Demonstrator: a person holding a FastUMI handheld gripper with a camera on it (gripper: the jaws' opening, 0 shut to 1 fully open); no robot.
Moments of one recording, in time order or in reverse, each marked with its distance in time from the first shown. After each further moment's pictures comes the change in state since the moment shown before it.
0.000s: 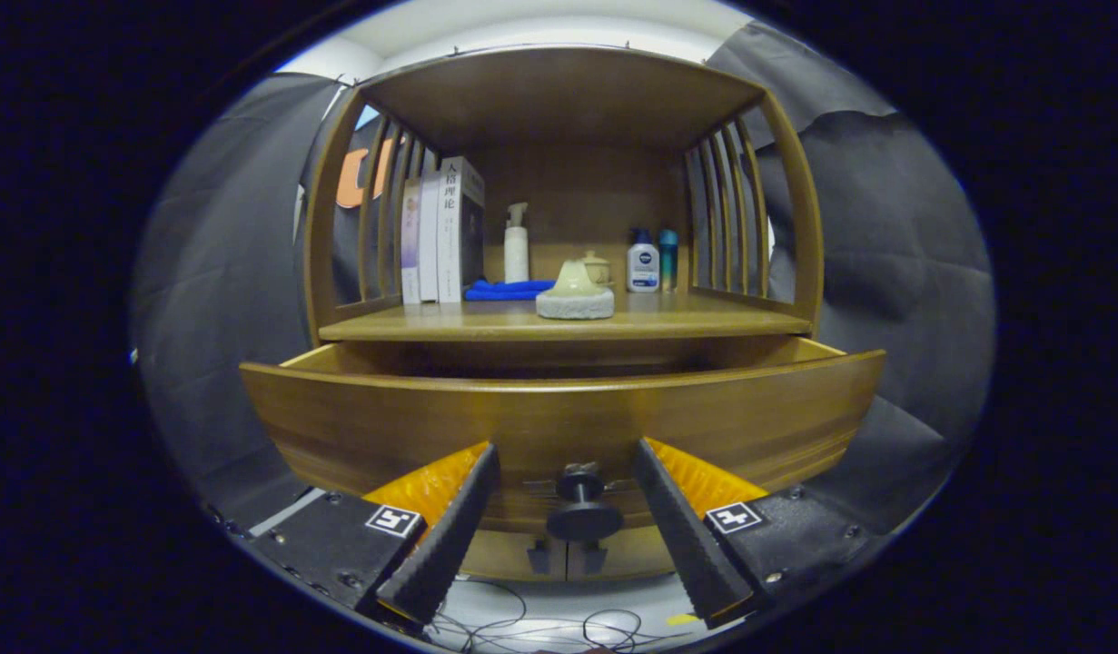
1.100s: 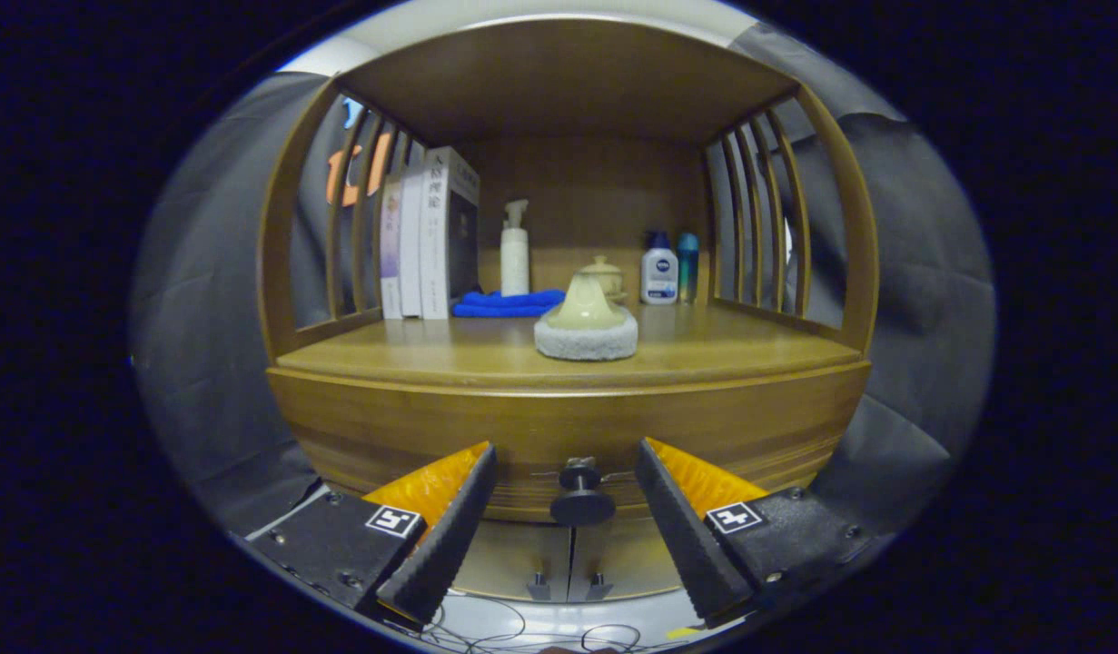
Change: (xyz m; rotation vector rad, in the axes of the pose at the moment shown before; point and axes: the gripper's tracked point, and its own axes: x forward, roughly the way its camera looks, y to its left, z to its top) arm 0.024 0.010 0.038 -0.047 -0.042 0.046
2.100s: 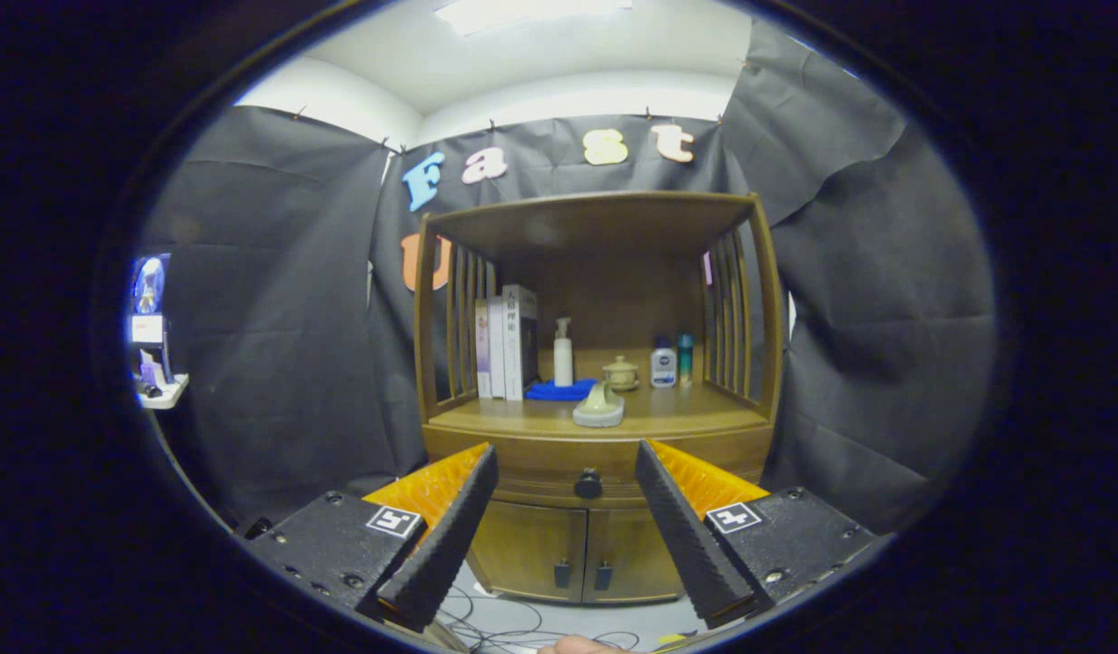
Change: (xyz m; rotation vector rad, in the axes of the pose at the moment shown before) arm -0.217 -0.010 0.067 0.022 -0.249 0.153
